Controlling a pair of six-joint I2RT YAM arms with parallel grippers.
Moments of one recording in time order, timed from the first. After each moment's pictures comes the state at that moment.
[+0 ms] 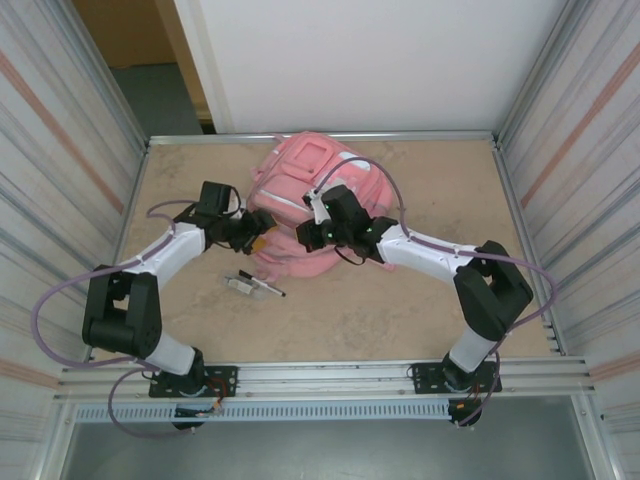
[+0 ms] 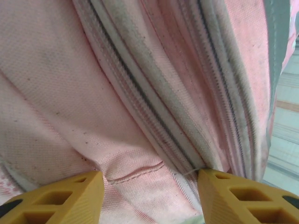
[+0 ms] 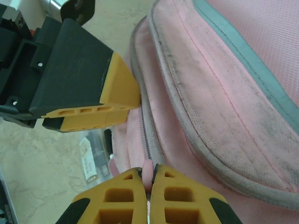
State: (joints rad) left arm -0.23 1.50 0.95 -0.39 0.53 -0.91; right arm 0.79 1.68 1.14 -0.08 -0.24 0.42
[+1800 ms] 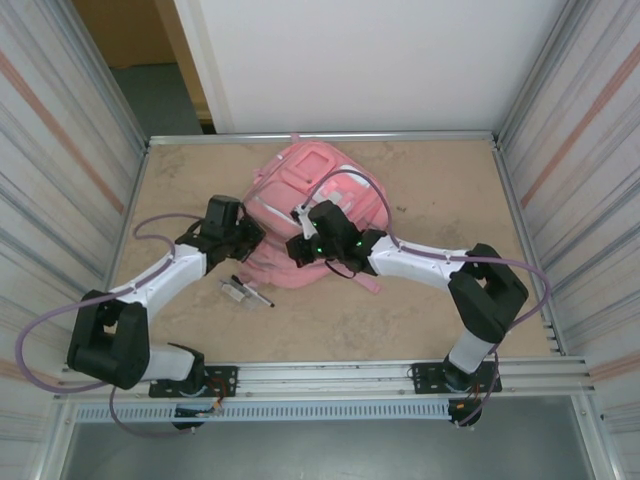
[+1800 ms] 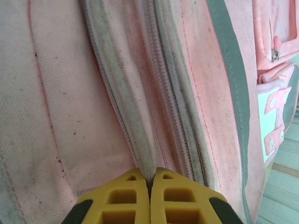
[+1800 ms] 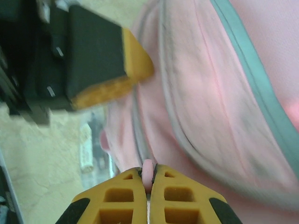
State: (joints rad) left arm -0.33 1.35 0.80 -0.25 0.17 -1.10; right arm 0.87 1.67 1.07 -0.05 -0.17 0.41
